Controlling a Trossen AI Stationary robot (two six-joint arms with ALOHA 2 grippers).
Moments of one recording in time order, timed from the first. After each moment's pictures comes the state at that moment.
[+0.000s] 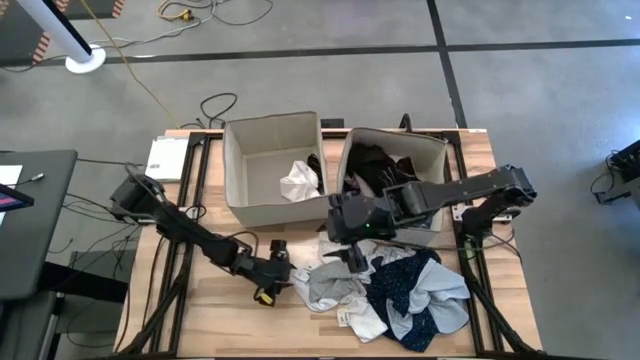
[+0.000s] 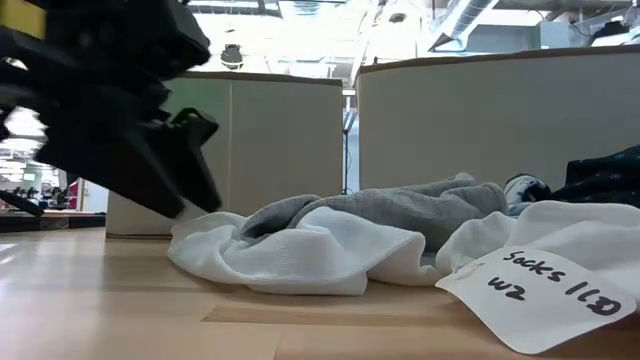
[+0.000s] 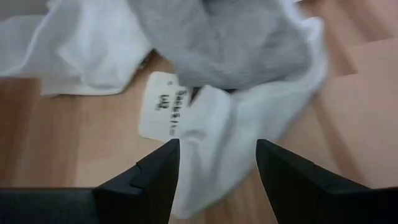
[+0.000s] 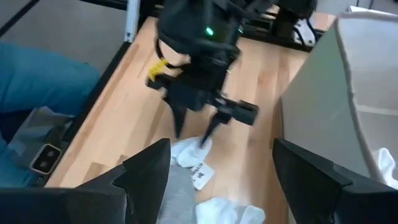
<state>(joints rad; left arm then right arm) -0.49 1.64 0.73 0.16 -0.32 -0.16 0.24 1.64 1.61 -0.63 0.01 -0.05</state>
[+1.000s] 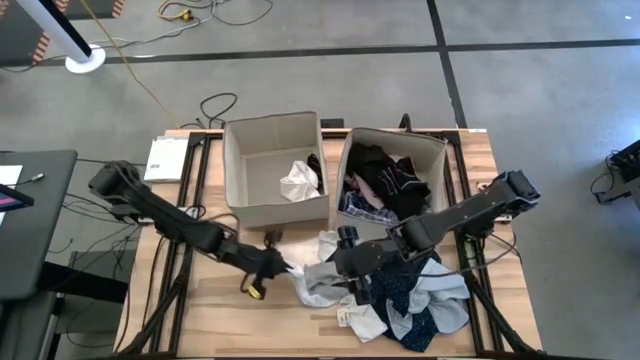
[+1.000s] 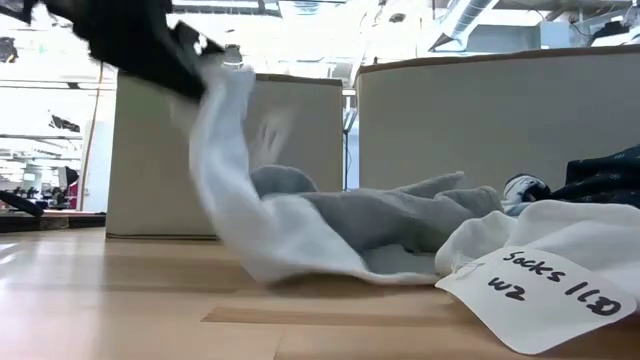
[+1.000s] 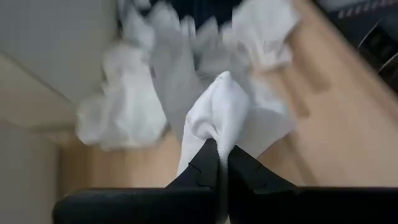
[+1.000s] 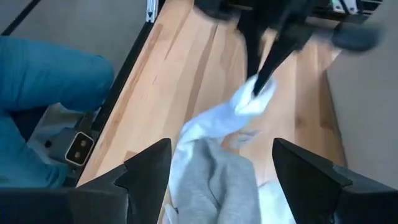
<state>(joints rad) -0.46 1.38 0.79 -0.05 -0.28 -0.02 0.41 1.64 1.43 -0.49 0.14 0.13</state>
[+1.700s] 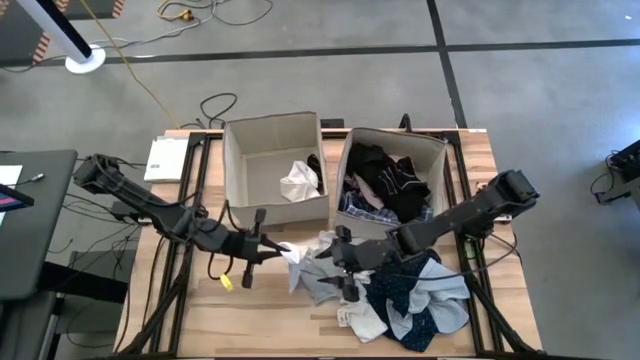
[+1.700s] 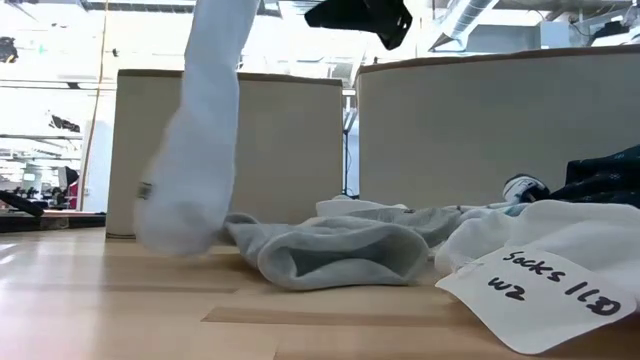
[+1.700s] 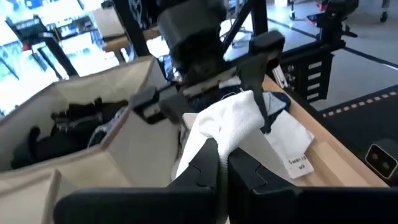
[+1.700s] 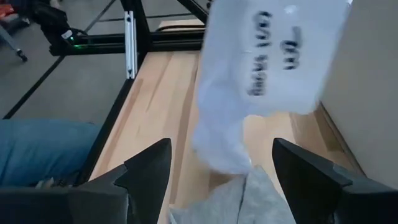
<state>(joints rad) -0.47 1.11 0.79 0.13 -0.39 0.19 0.39 1.65 1.13 0.07 0.22 0.24</state>
